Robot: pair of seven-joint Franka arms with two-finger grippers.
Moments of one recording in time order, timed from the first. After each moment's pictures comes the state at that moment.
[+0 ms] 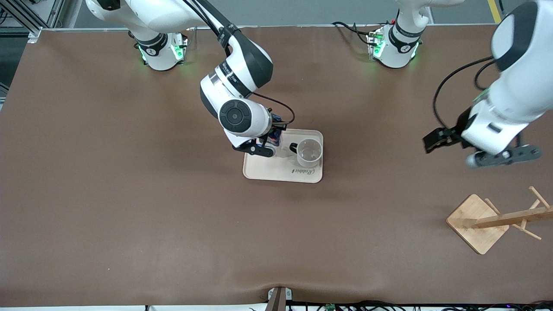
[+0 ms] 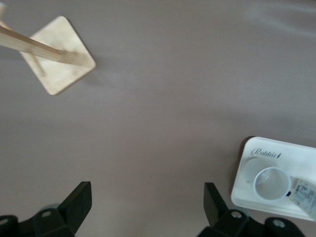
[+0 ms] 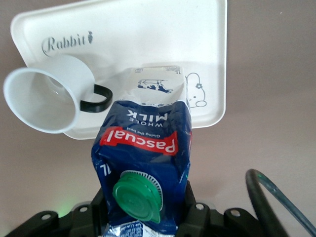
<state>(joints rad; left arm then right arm) -0.07 0.15 -0.12 -1.46 0.03 1.64 -0.29 0.68 0.60 0.02 -1.35 0.38 1.71 0.79</state>
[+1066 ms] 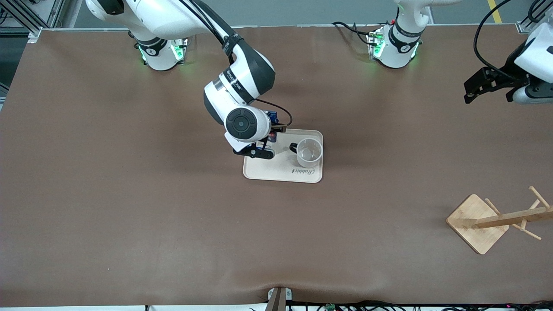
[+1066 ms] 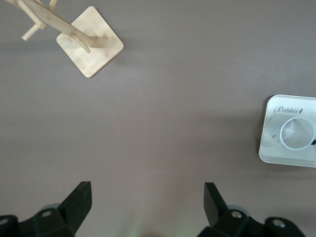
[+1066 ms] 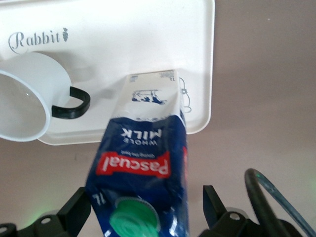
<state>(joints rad) 0.02 -0.10 -0.13 -1.61 0.03 1.52 -0.11 0.68 0.63 0.00 -1.33 0.35 1.65 0.77</state>
